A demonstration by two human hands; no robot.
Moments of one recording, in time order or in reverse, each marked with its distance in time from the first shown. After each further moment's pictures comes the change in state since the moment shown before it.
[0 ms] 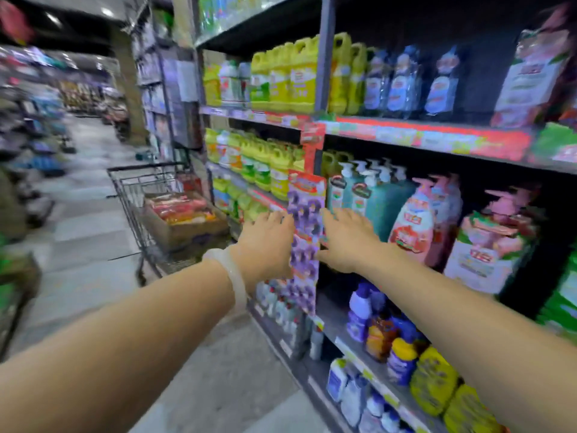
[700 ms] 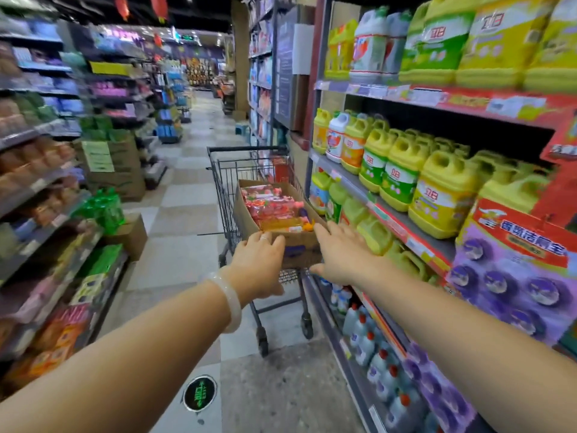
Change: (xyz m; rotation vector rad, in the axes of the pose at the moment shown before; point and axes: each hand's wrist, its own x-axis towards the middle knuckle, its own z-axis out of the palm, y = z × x) left_hand 0.163 -0.364 0.165 -0.027 -0.221 -0.422; right_hand 0.384 -0.248 0.111 0.022 -0.147 -0.397
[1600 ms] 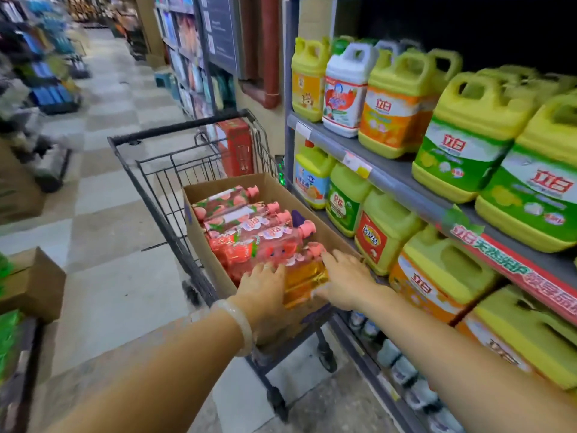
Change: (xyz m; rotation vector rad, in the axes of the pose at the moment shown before) left_hand 0.477 -0.173 0.152 -0.073 -0.330 0.226; right_hand 0.488 0.049 0.137 0.233 -0.272 0.268
